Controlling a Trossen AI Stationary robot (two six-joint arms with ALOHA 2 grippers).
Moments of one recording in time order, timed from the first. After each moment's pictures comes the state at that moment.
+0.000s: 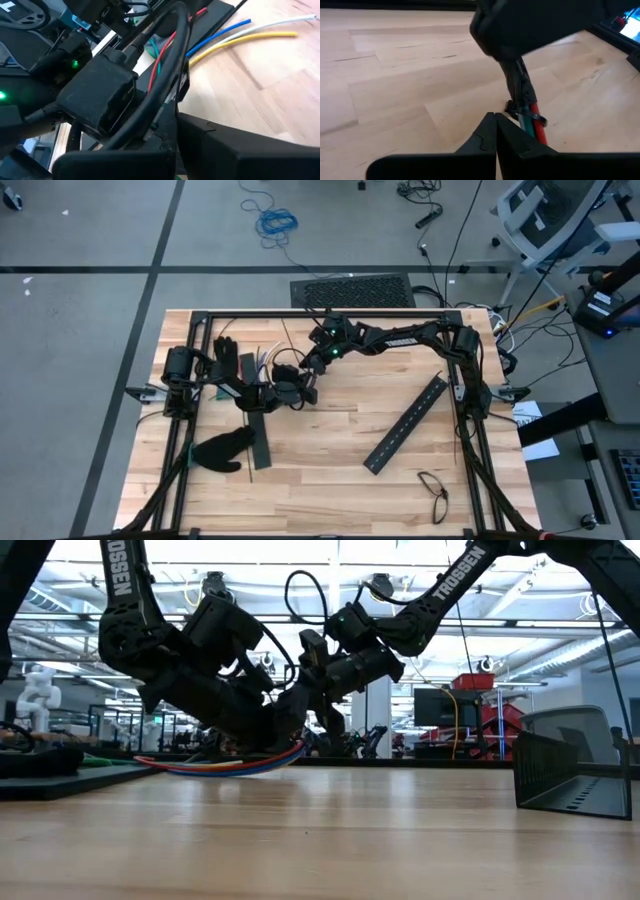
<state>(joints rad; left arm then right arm) 0.02 1.92 0.61 0.80 -0.68 -0.68 -0.40 2.05 1.29 0.22 -0.58 0.49</state>
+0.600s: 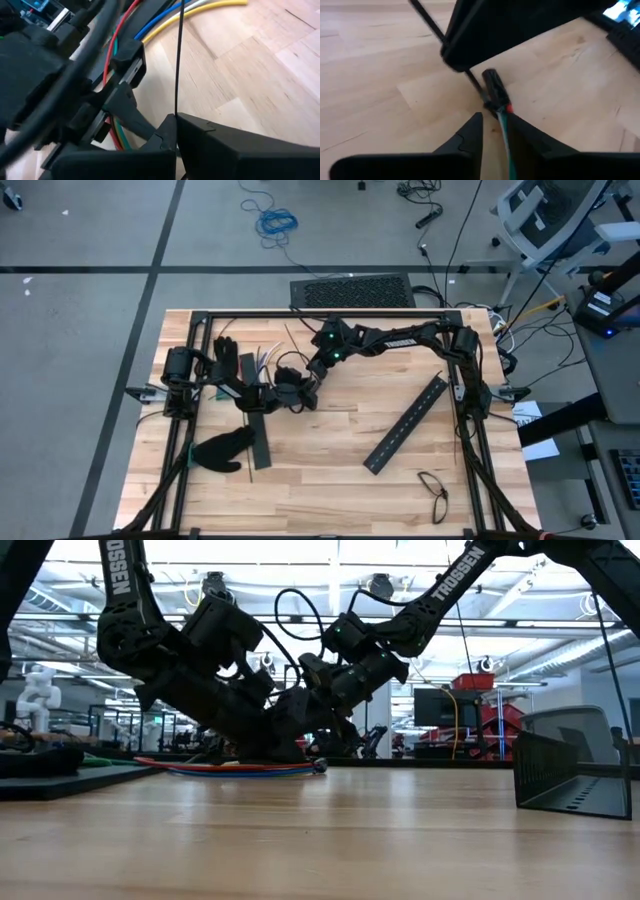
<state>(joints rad) 0.01 1.92 0.61 0.77 -0.57 -0.67 -0.40 2.06 1.29 0.07 -0.44 0.40</state>
